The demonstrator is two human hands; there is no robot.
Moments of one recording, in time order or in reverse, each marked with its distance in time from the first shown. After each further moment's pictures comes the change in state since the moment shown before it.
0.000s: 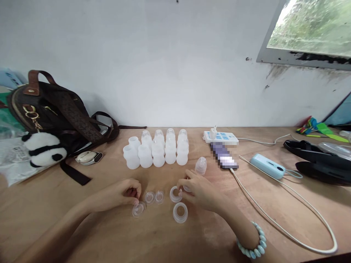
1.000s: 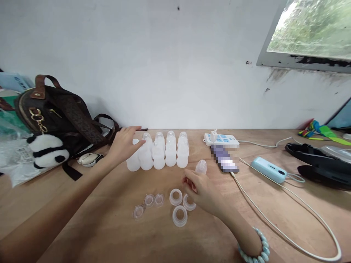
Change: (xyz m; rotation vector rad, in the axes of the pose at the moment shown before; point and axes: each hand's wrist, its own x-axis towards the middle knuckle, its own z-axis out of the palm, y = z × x) left_hand 0.065 0.033 -0.074 0.604 0.905 0.058; right_hand -0.001 0.004 0.001 0.204 0.251 0.027
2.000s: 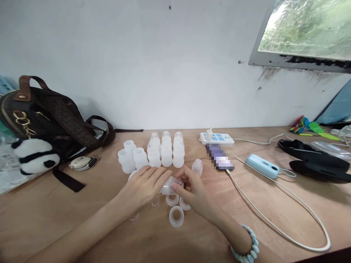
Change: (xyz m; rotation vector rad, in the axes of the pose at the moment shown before) left_hand -0.084 0.089 0.005 0.173 -0.034 0.771; right_hand 0.000 -0.010 0.020 0.621 0.143 0.069
